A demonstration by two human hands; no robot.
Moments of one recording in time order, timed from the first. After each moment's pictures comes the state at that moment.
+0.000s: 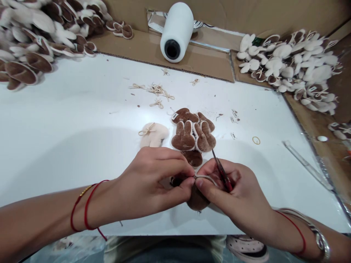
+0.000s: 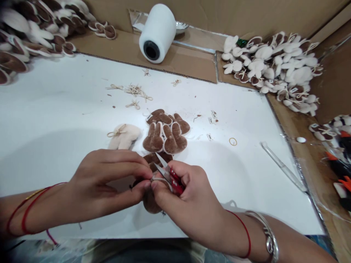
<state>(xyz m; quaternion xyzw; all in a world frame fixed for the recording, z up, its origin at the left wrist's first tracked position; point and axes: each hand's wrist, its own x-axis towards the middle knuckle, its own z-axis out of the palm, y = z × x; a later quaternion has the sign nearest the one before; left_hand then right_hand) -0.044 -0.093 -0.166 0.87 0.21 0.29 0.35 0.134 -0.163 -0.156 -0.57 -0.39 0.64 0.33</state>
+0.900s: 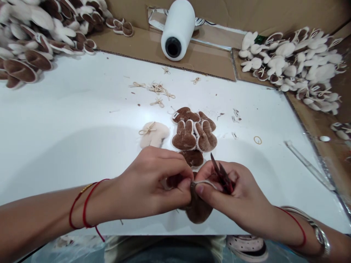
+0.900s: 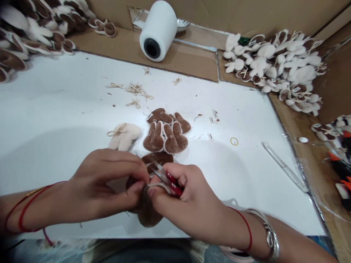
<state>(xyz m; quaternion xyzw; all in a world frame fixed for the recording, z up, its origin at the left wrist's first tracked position) -0.041 -0.091 -0.163 0.86 0.19 0.28 0.38 0.139 -0.160 -0.155 -0.50 -0.40 0.70 0.32</state>
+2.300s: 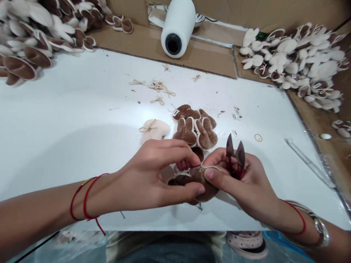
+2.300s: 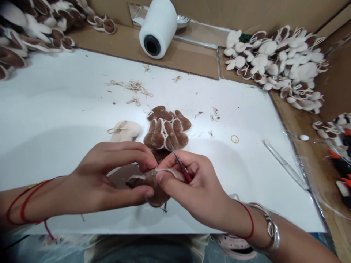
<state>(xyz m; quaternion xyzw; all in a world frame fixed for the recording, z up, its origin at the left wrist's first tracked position) -0.041 -0.087 -0.163 0.83 0.21 0.30 0.42 0.145 -0.154 -0.153 -0.51 -0.40 0.65 0.40</state>
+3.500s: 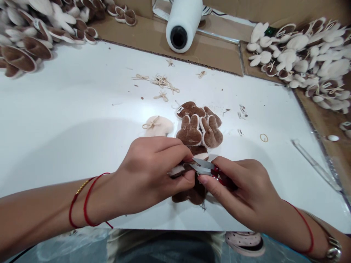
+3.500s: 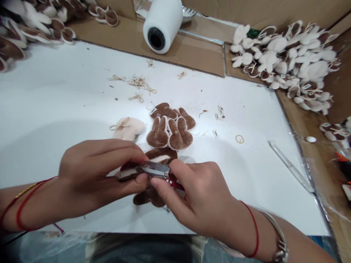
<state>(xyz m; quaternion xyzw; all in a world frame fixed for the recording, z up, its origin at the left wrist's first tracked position) -0.047 -0.095 -0.165 0.88 0.28 0.33 0.19 0.151 -0.163 -0.157 -0.53 -0.76 0.29 0.25</state>
